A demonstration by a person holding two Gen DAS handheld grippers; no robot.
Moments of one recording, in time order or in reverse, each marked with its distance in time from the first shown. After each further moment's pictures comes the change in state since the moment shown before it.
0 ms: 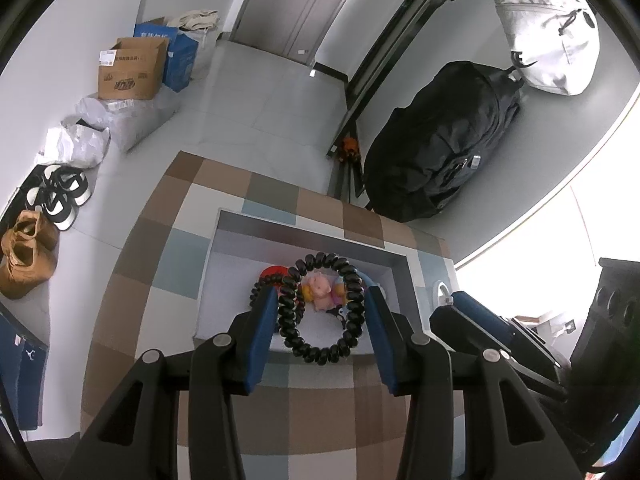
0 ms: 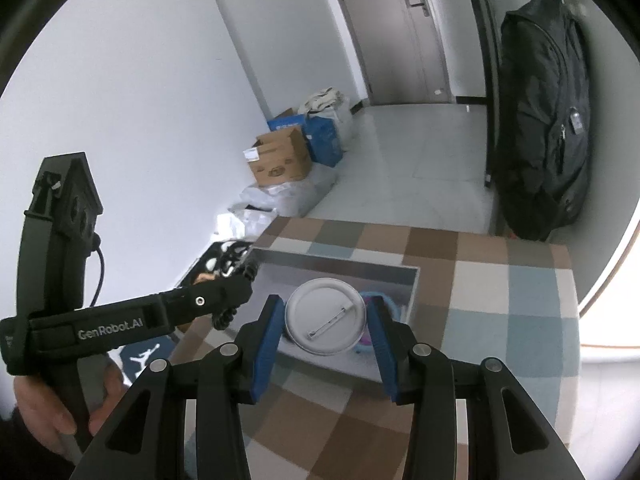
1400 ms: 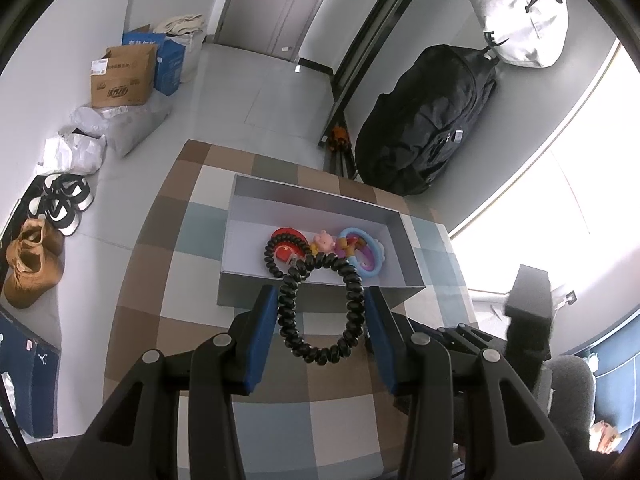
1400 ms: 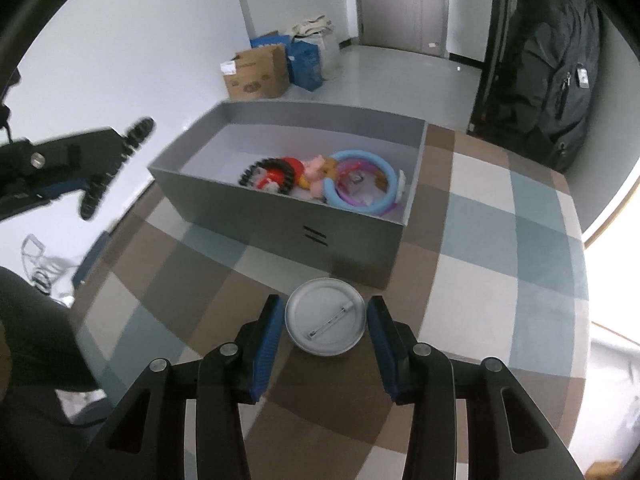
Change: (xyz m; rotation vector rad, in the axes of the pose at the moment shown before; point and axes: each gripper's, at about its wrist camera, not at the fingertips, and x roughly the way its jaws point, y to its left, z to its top) left arm -0.028 0.007 -0.030 0.086 0.017 -0.012; right arm 0.035 0.014 -0.073 -0.110 0.240 -0.137
